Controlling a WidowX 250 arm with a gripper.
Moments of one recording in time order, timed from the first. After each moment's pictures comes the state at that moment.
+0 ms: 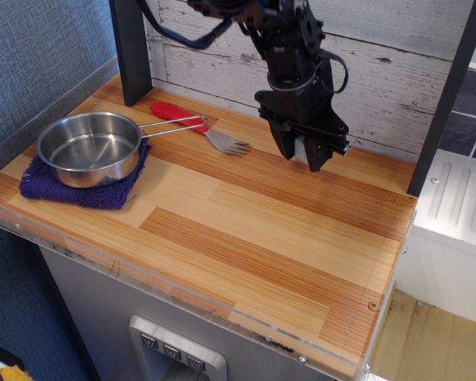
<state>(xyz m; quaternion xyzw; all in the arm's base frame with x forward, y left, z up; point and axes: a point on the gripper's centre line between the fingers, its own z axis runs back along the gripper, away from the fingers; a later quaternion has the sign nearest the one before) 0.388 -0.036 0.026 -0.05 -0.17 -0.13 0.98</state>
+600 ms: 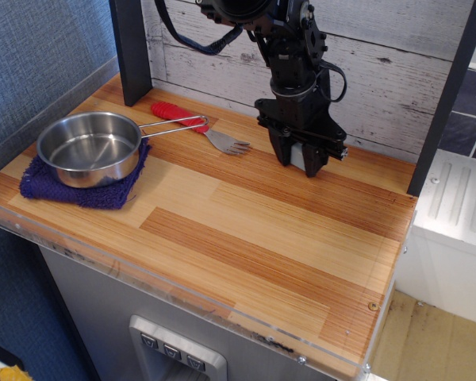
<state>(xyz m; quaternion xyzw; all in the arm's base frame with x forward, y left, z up) 0.395 -0.028 0.013 -0.04 -0.13 -0.11 0.98</state>
